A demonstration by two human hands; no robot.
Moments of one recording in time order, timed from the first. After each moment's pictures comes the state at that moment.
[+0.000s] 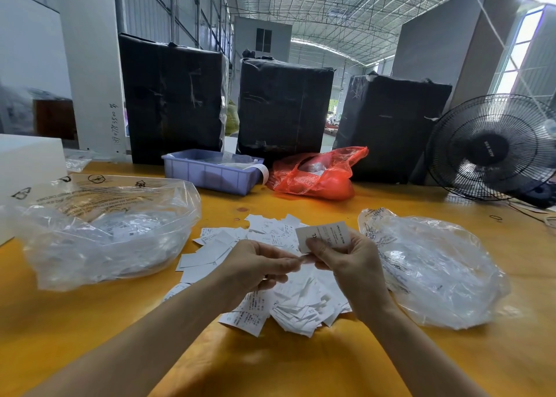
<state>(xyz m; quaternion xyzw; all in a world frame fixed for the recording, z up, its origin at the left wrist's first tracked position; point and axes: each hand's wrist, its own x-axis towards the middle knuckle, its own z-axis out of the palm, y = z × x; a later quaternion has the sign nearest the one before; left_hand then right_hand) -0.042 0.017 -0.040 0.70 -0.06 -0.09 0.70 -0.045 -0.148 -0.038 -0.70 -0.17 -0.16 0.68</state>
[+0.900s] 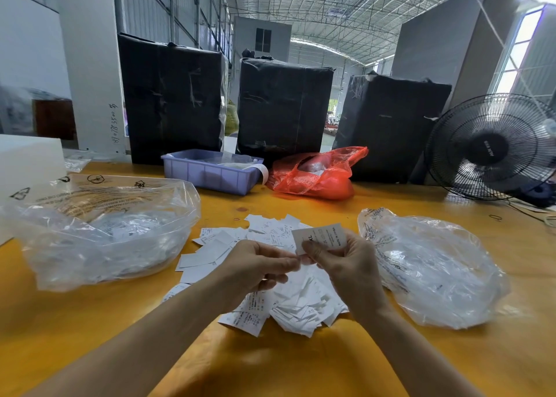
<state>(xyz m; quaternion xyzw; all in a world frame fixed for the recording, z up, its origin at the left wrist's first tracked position) -0.037 0.017 -0.044 0.70 -0.06 -0.09 0.71 -0.045 -0.145 -0.040 -0.72 -0.17 -0.18 0.65</state>
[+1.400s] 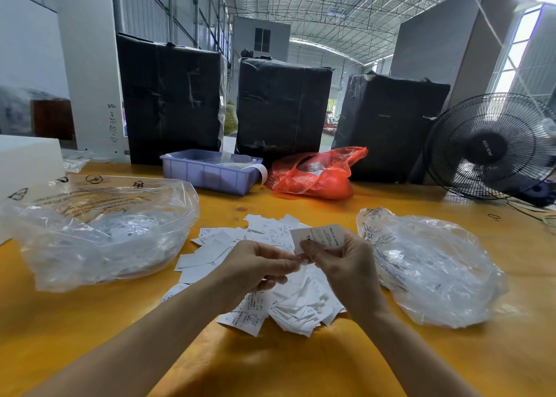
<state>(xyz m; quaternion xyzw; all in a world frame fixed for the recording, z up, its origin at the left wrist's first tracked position) -0.037 0.018 -0.045 0.71 -0.07 -0.09 0.70 -0.044 -0.144 -0.042 -0.73 -0.19 -0.21 0.62</state>
